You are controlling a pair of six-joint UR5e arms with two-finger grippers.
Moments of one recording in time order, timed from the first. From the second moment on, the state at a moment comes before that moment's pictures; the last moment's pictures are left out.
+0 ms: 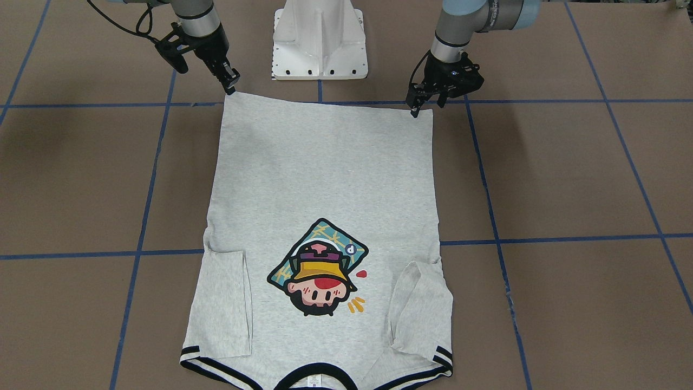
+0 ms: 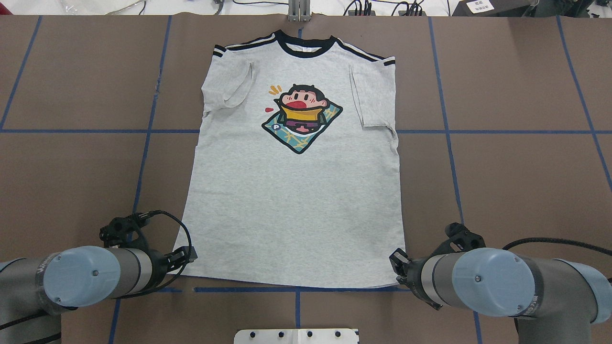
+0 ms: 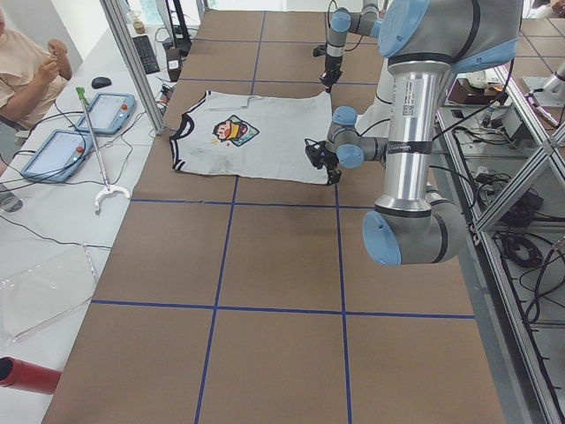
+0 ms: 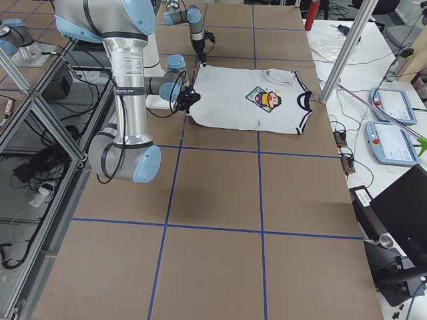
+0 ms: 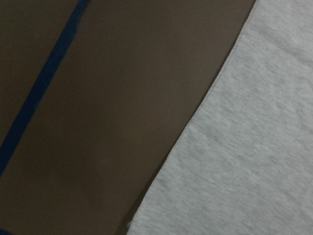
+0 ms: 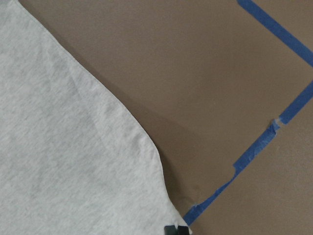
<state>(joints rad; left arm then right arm) -0.23 -1.64 -2.05 -1.87 -1.60 -1.85 0.20 -1.47 2.19 -1.45 1.65 2.29</state>
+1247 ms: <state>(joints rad) -0.22 -1.64 -2.08 -1.87 -1.60 -1.85 0.20 -1.47 2.19 -1.45 1.65 2.29</state>
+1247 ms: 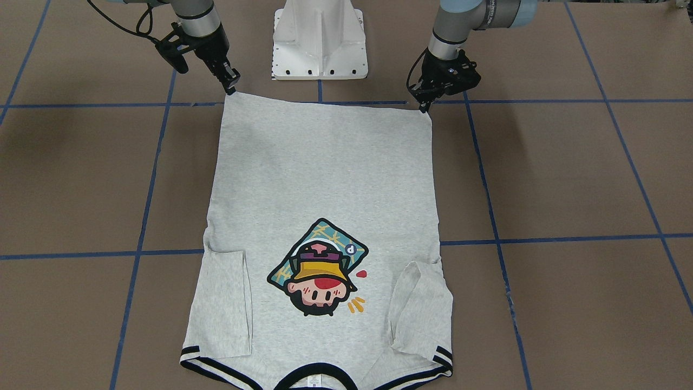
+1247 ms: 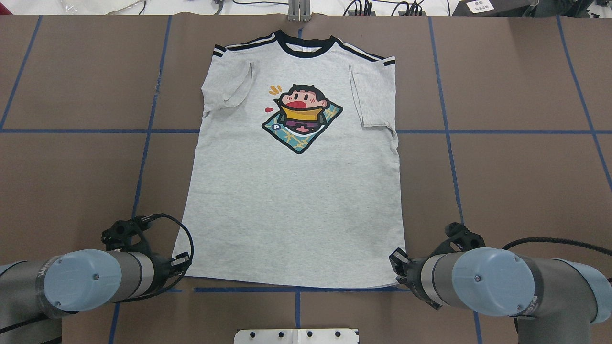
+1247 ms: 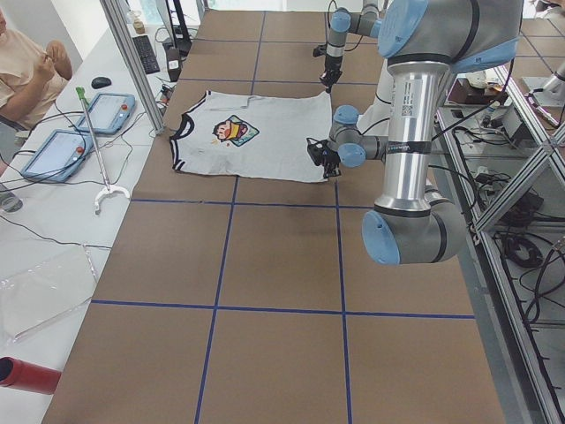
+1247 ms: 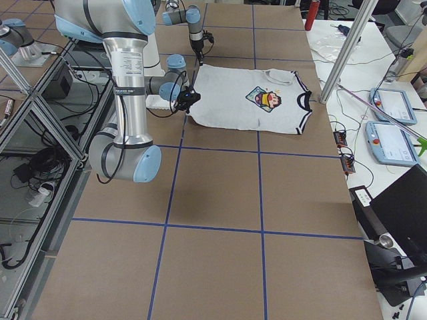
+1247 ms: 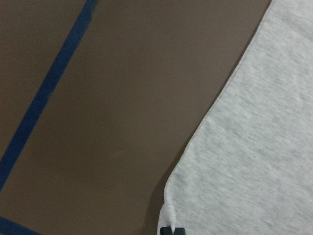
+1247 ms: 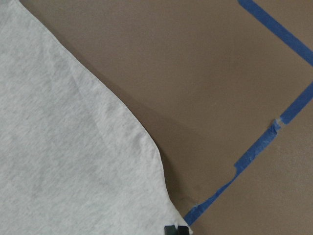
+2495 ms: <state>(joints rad) -0.22 -1.65 -2.34 -1.82 -1.64 -1.90 0.18 -1.65 2.38 -1.45 1.65 2.29</state>
